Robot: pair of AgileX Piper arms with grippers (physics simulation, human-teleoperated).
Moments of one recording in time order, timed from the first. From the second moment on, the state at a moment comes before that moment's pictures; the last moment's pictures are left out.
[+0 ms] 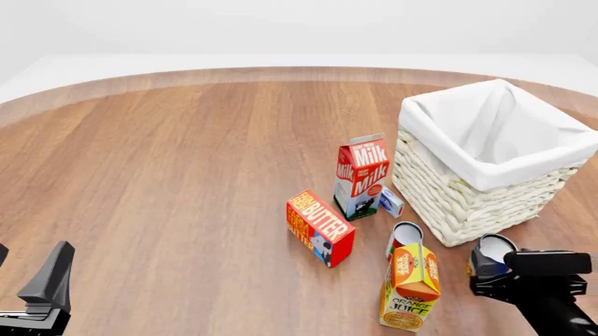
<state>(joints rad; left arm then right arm) 0.00 0.00 0.00 0.00 0.00 -0.12 1.51 0.00 -0.98 -0.15</state>
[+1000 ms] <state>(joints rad) 0.00 0.00 0.00 0.00 0.00 -0.11 1.58 0.00 -1.04 -0.17</state>
